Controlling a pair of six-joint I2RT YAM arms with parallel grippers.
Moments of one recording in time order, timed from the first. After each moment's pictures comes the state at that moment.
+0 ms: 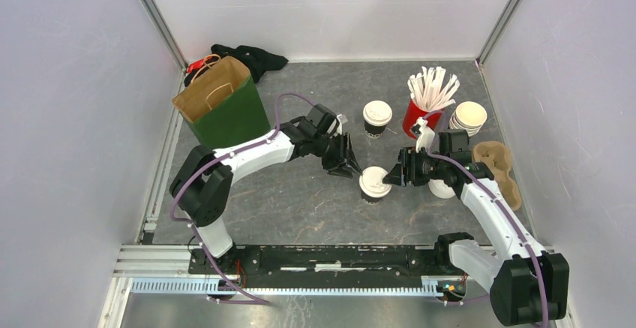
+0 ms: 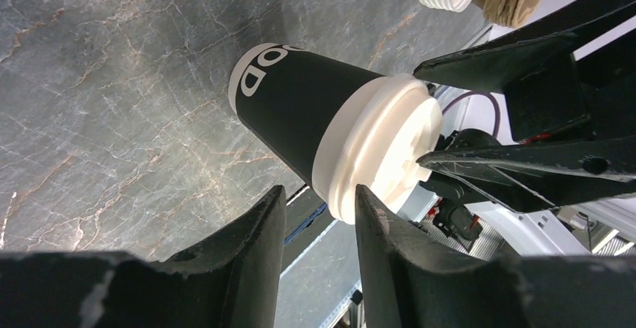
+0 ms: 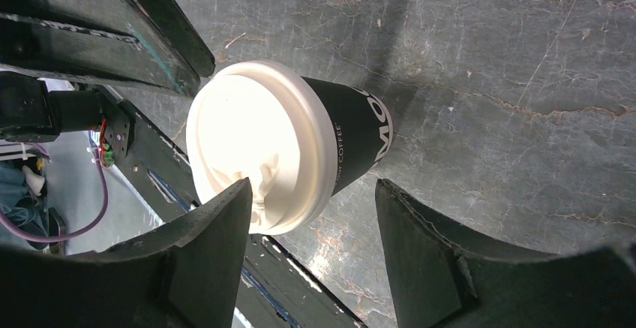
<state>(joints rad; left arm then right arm) -0.76 1.72 1.21 -0.36 0.53 -0.87 0.12 0.99 0.64 -0.53 -0.68 0.16</state>
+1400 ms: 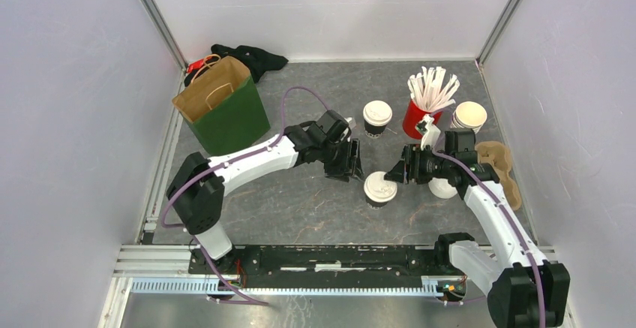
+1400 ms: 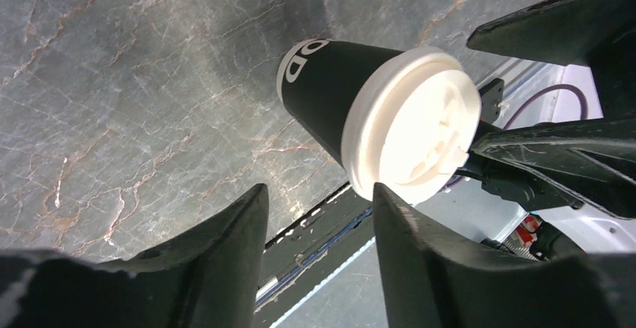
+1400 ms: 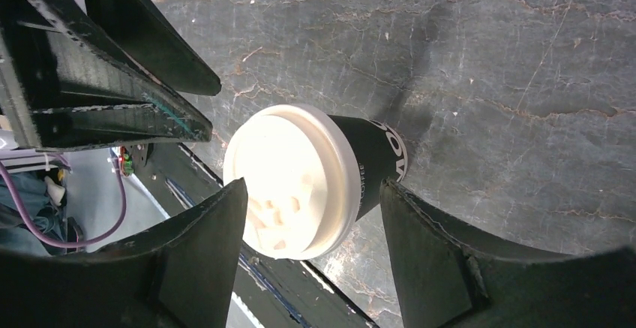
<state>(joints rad) -0.88 1.68 1.26 -0.51 0.30 -0.76 0.08 0.95 0.65 -0.56 -0.71 0.19</state>
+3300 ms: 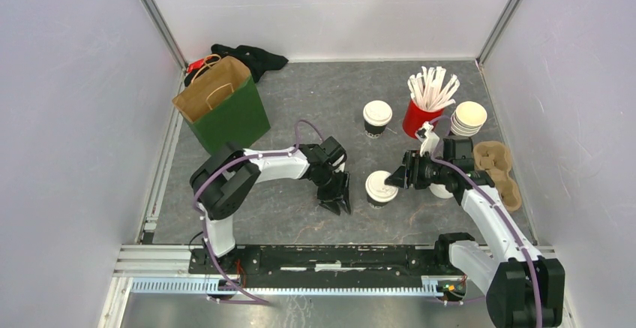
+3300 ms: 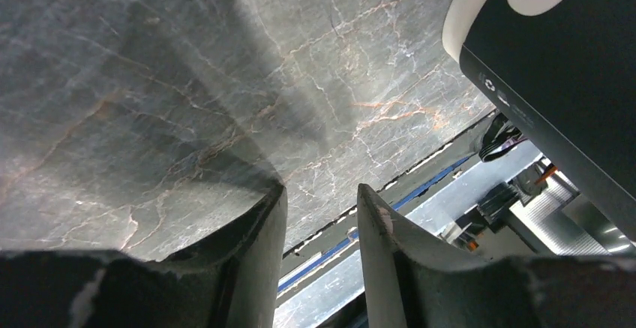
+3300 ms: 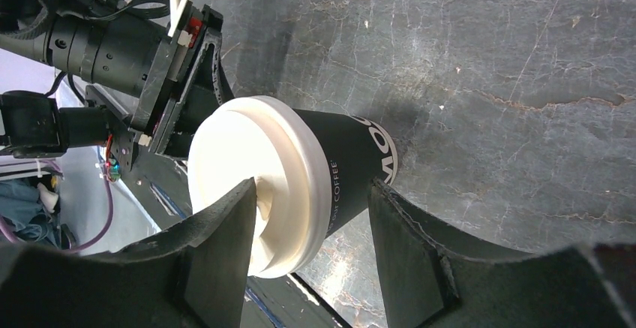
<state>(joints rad) -0.87 1.88 1.08 -0.46 0.49 -0.76 0.07 0.96 0.54 -0.44 -0.70 0.19</state>
